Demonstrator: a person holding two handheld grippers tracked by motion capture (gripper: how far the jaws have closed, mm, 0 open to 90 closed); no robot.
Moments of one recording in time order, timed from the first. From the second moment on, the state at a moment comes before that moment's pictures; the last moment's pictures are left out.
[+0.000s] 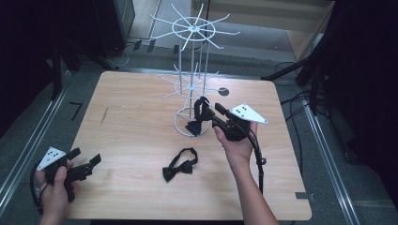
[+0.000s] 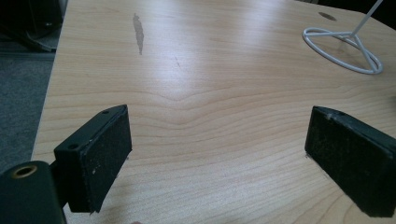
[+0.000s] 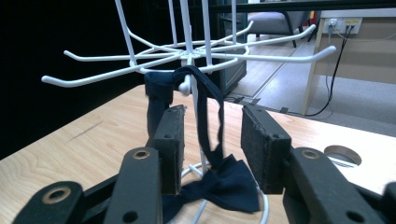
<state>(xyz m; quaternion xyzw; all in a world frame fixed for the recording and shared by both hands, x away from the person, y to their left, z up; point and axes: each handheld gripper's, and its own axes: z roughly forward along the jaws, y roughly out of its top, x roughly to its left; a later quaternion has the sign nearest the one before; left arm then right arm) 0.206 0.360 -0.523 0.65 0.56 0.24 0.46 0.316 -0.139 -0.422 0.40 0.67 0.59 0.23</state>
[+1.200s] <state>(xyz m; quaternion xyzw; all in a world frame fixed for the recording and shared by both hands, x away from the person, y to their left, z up) 0.206 0.360 -0.523 0.65 0.56 0.24 0.46 0.282 -0.147 -0.471 0.40 0.71 0.54 0.21</state>
